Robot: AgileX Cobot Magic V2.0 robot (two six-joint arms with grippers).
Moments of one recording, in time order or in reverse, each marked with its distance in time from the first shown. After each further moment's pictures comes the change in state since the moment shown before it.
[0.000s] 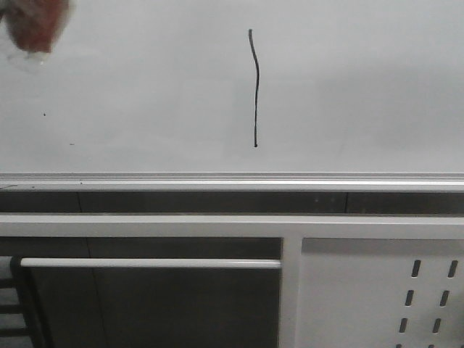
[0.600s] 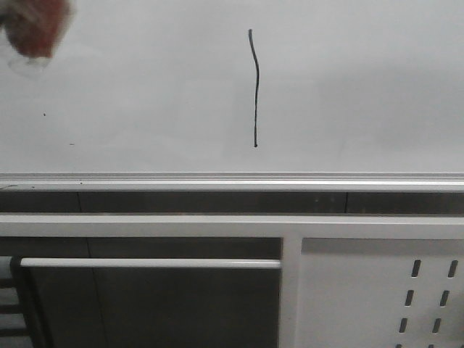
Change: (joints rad) left arm 0.000 0.034 0.000 0.000 -0.023 0.000; right arm 0.000 0.000 0.000 -0.006 0.019 -0.001
